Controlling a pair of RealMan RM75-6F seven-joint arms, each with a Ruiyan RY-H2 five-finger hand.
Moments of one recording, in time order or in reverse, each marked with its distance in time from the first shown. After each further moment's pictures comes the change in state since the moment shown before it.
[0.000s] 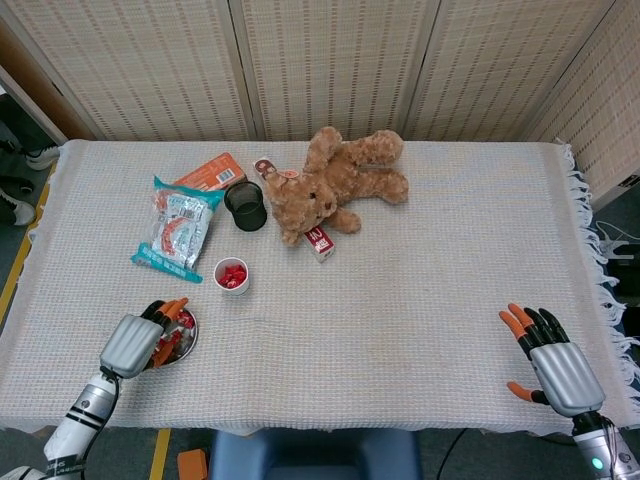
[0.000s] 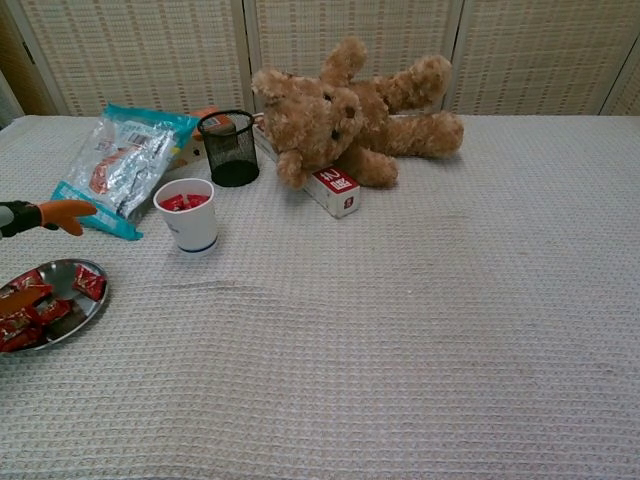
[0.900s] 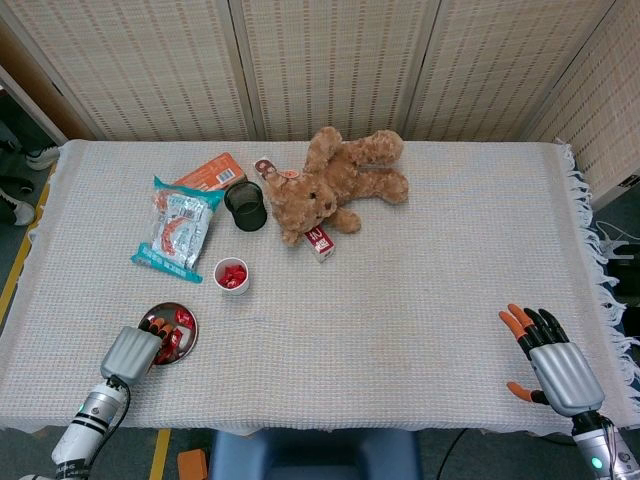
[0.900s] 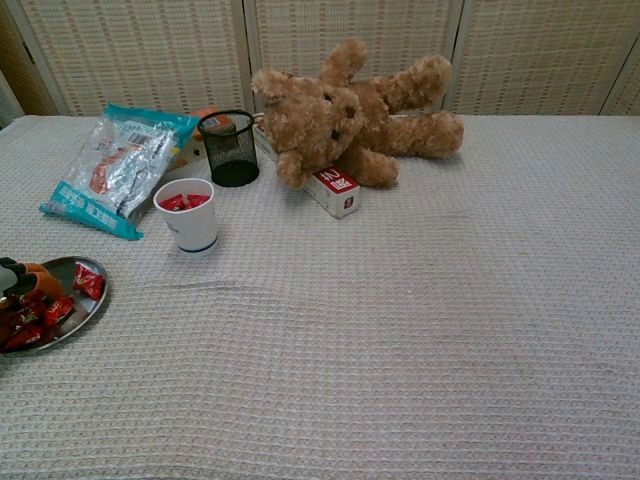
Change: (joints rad) left arm 0.042 -0.091 -0.008 0.111 -0.065 -0.086 0.276; right arm 0.001 0.001 0.000 -0.001 0.005 -0.003 0.000
